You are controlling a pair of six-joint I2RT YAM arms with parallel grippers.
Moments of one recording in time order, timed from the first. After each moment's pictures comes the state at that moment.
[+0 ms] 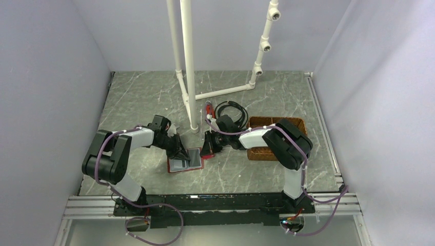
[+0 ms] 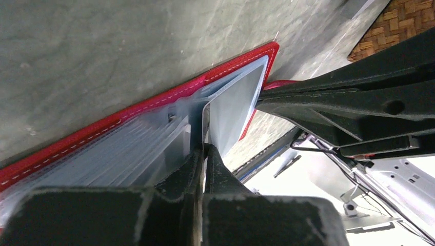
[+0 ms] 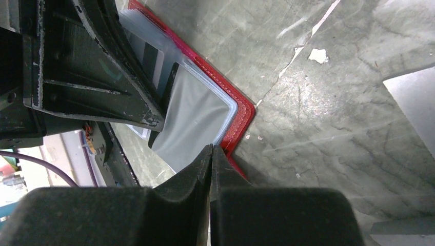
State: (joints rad) left arm -0.26 1.60 0.68 -0.34 0.69 -0.61; right arm 0.77 1.92 0.91 0.25 -0.58 0.59
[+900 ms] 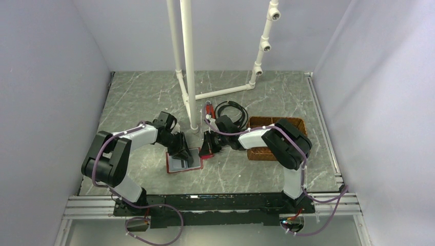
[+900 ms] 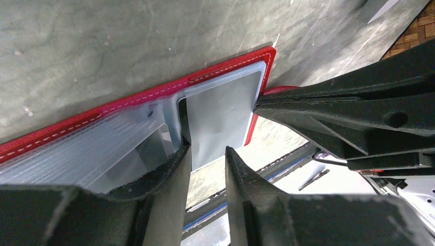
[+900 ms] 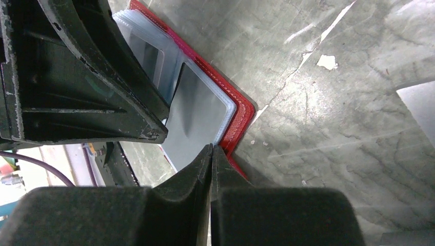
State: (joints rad) left arm -0.34 1.58 0.77 -0.47 0.53 -0.60; right arm 0.77 1.92 0.91 0.27 -0.58 0.59
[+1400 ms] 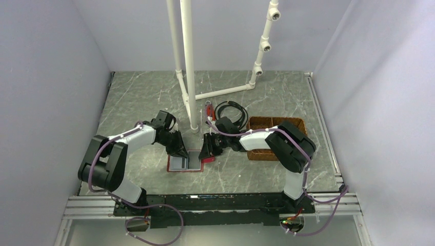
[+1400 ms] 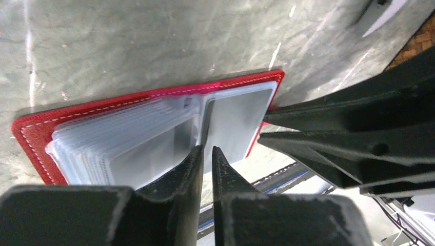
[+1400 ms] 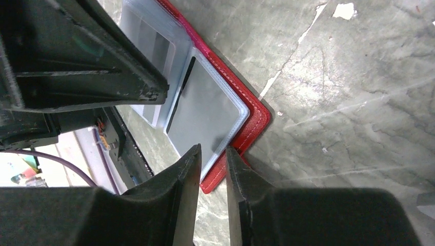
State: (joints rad) left arm -0.34 1.52 0.77 -0.49 0.46 -0.62; right arm 0.79 1.87 0.89 0.20 -0.56 0.66
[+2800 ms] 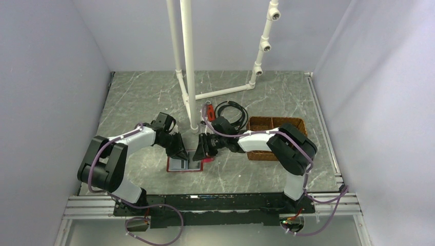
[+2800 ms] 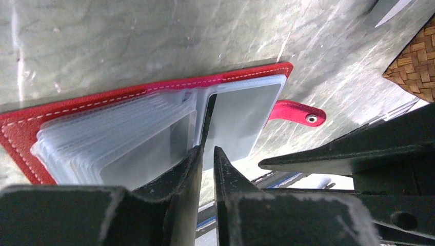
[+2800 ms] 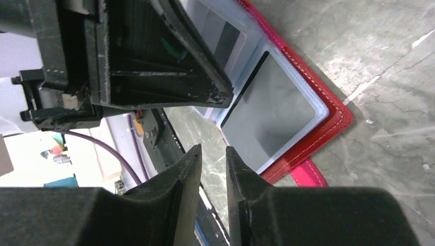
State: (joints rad) left arm -0.35 1.52 0.74 -0.47 0.47 -0.62; right arm 0.83 1.83 0.90 0.23 -0.64 0.75
